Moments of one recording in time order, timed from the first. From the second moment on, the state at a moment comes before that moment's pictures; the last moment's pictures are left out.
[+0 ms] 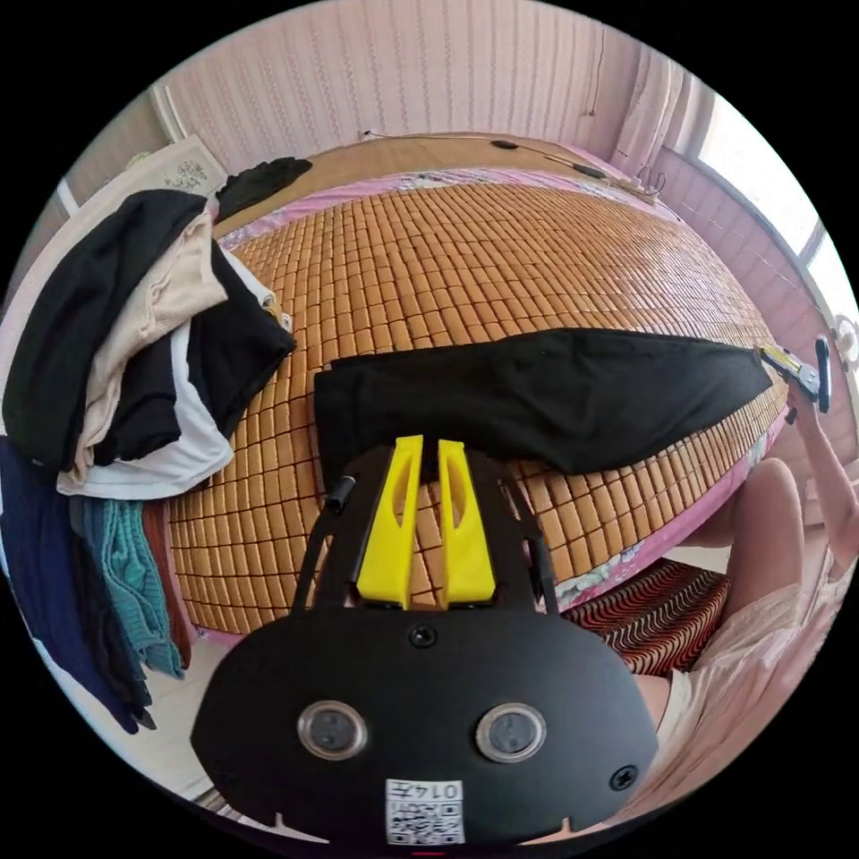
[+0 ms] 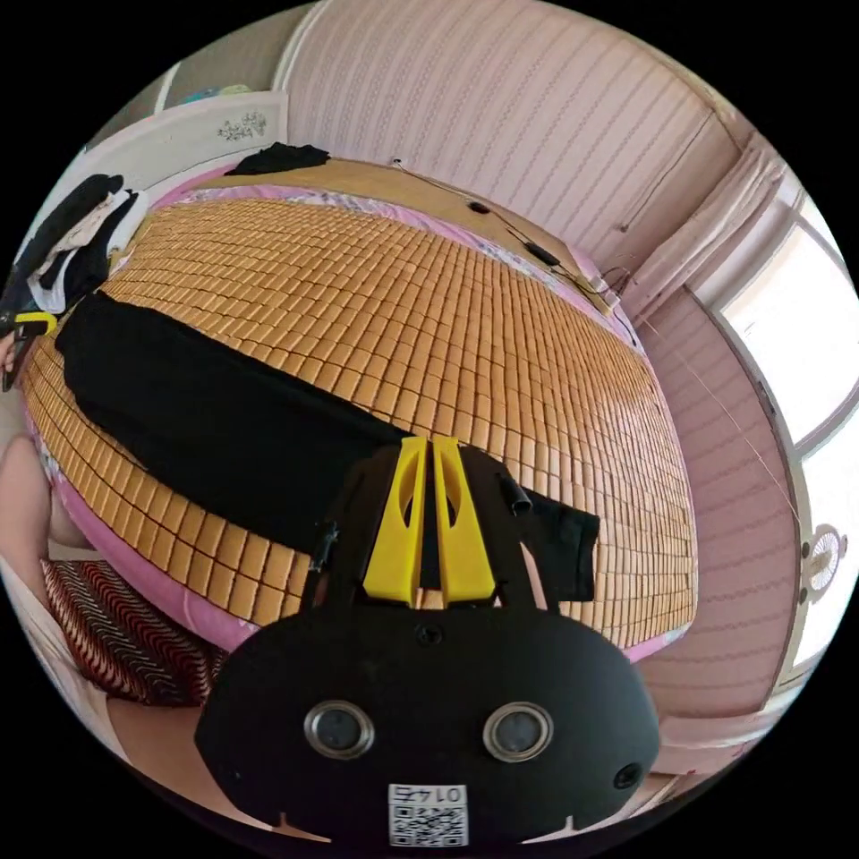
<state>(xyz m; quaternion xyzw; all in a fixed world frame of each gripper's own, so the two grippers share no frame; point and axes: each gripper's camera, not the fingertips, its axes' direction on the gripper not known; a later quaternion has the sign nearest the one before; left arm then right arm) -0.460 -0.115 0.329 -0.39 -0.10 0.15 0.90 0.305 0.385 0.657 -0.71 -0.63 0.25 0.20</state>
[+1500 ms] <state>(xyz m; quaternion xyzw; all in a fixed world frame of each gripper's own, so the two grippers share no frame) -0.417 -0.051 0.400 -0.37 0.11 0.18 0.91 0.183 0.301 0.668 -0.62 -0.70 0.34 0.08</state>
